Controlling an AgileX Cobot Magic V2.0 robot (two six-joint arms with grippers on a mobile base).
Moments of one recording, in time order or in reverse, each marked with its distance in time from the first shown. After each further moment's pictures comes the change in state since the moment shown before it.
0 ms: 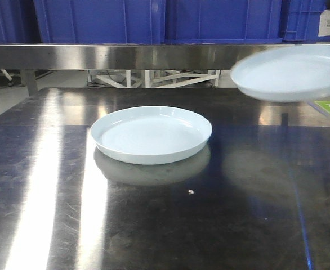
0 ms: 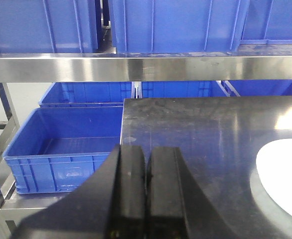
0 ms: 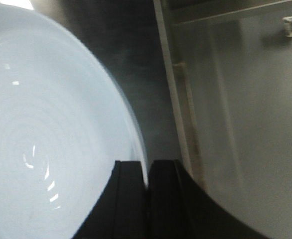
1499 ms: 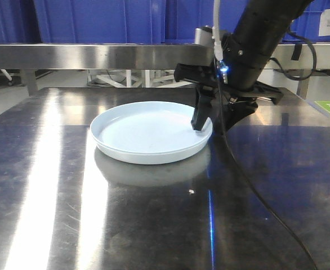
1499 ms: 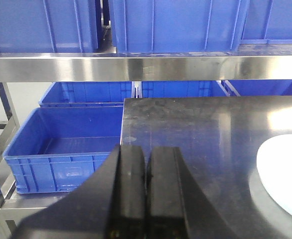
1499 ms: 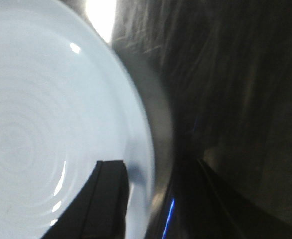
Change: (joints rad) left arm 0.000 0.000 0.000 0.000 0.000 0.000; right arm 0.462 0.254 0.000 0.067 -0.178 0.006
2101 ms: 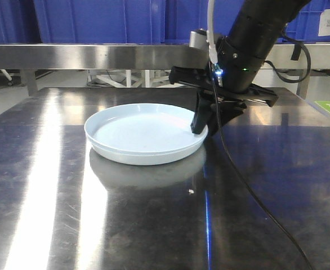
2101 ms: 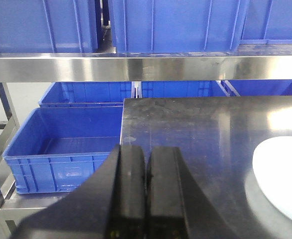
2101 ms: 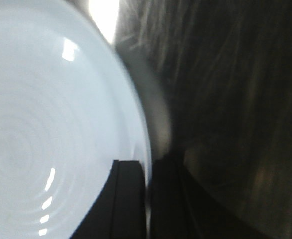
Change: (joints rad) left arm 0.000 0.000 0.000 0.000 0.000 0.000; right arm 0.011 0.011 -0.007 0.007 -0.009 0.007
